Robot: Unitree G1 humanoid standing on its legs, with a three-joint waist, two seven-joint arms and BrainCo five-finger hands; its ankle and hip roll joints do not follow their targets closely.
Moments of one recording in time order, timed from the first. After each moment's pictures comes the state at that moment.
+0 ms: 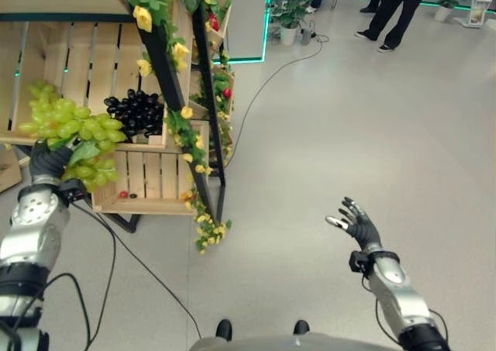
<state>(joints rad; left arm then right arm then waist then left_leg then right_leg) -0.39 1.00 -0.06 0.60 -0.77 -0.04 0.16 0.04 -0.29 0.08 0.30 0.32 -0.01 -0.04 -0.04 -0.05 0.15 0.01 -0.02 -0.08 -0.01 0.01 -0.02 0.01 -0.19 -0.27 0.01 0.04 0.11</state>
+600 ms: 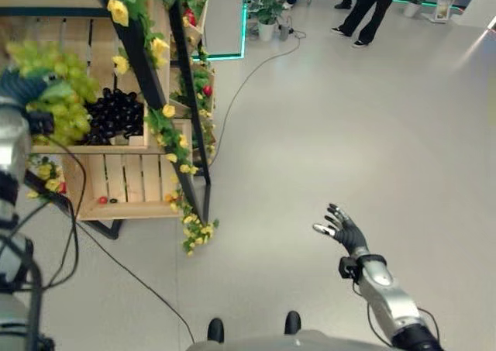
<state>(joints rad) -1.18 1.16 -0.59 1.02 -0.62 0.02 0.07 0.02 -0.29 0.17 0.33 0.35 -0.01 -0.03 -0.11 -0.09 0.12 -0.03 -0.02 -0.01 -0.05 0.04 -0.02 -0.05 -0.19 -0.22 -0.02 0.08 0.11</state>
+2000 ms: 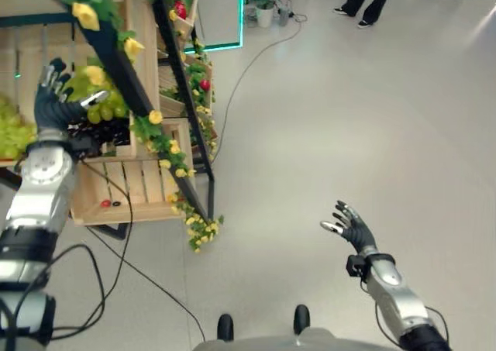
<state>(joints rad) -0.25 0.84 0.17 0.20 -0.62 -0.16 0.25 0.05 -0.32 0.09 0.28 0.34 -0.03 -0.02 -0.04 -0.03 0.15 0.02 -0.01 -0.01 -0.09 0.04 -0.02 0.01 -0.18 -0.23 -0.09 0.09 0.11</state>
